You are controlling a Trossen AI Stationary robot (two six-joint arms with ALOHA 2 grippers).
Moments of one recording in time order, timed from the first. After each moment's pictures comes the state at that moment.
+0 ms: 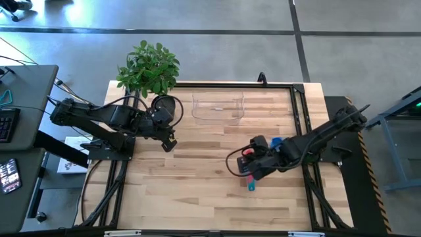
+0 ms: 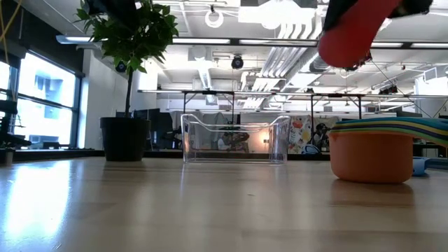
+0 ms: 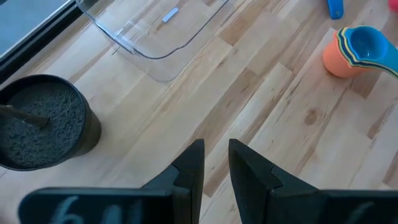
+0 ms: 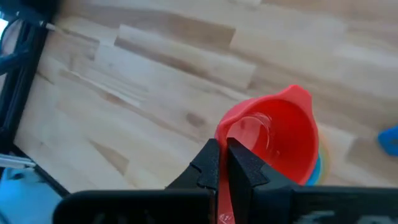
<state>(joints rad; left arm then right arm) -0.21 1.23 1.30 -1.15 -0.43 -0.77 0.48 1.49 1.31 -0.96 0.42 1.63</state>
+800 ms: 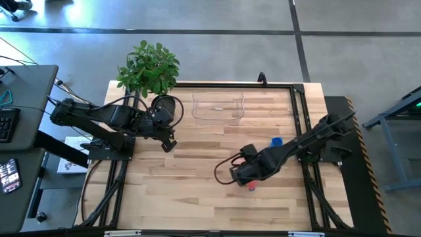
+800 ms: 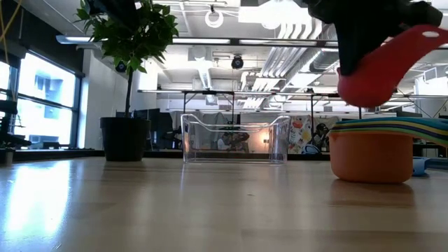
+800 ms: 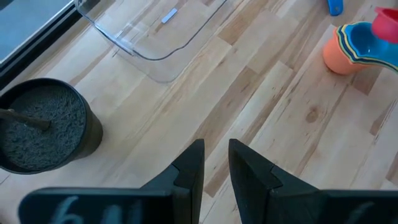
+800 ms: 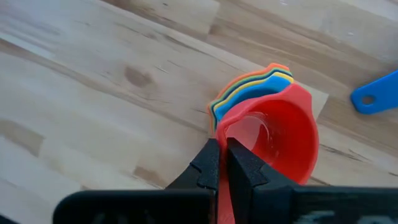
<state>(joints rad) -0.21 1.23 1.30 -1.15 -0.43 -0.75 0.46 1.71 1.42 -1.11 0.23 1.62</state>
